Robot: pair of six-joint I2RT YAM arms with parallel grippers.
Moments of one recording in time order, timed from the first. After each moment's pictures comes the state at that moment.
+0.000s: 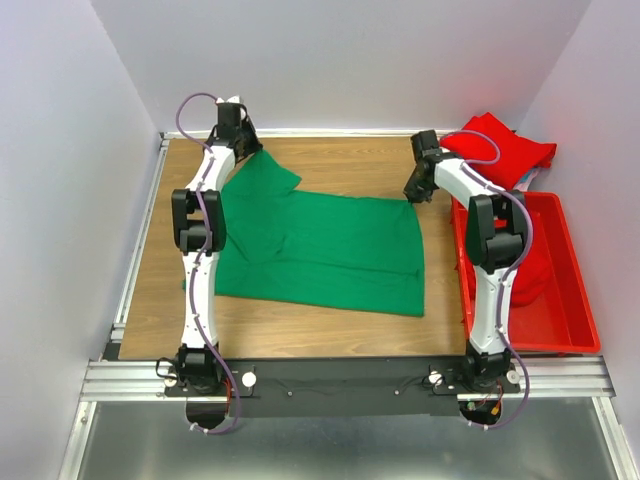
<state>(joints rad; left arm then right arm) -0.04 2.58 2.29 -0.31 0.16 -0.43 0.19 2.19 1.71 -0.63 0.19 0.67</state>
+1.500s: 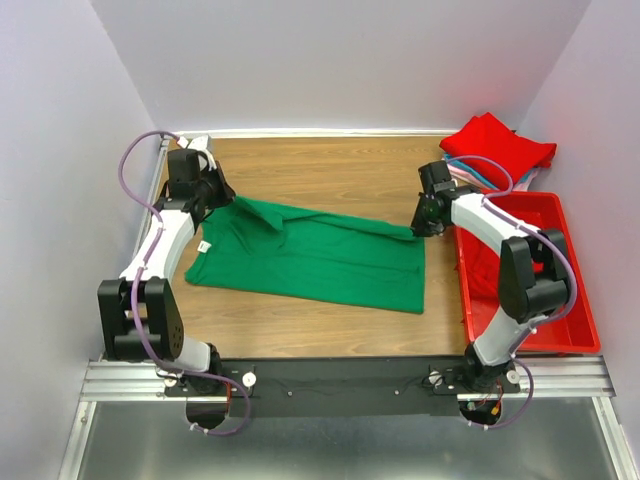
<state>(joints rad) 0.03 1.47 1.10 -0.22 0.25 -0.28 0.25 1.73 1.19 -0.58 0.11 0.56</state>
